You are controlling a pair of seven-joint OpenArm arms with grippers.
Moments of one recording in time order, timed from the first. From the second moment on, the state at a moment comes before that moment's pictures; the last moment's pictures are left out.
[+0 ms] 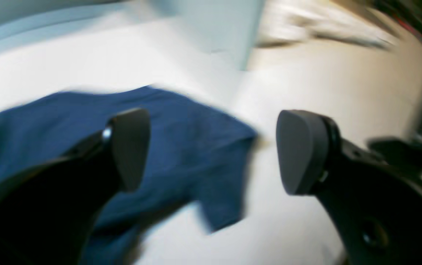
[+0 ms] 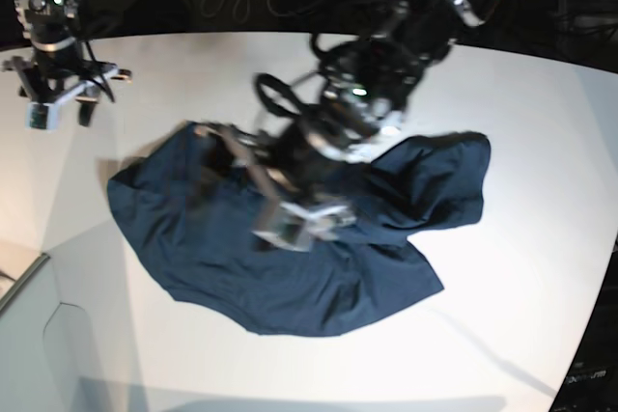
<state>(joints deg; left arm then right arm) -1.4 -7.4 34.8 102.1 -19.2 0.7 22.3 -28.0 -1.6 27.3 110.5 -0.1 15.8 -28.5</state>
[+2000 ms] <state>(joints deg) -4.6 -9.4 -4.8 83.2 -35.3 0.3 22.8 -13.3 0.5 13.9 81.1 -0.2 17.6 -25.5</state>
